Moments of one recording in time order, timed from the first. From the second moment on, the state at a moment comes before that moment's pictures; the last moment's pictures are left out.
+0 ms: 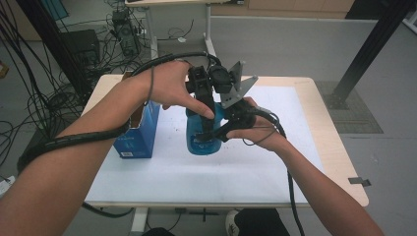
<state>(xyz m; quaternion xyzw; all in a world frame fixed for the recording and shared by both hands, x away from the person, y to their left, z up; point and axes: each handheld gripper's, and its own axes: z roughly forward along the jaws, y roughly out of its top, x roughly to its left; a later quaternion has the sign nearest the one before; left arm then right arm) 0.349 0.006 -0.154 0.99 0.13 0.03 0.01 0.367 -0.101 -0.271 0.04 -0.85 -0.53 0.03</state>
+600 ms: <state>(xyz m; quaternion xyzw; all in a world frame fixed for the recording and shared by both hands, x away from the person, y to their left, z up) 0.348 0.002 -0.154 0.99 0.12 0.03 0.00 0.366 -0.104 -0.270 0.05 -0.85 -0.53 0.03</state>
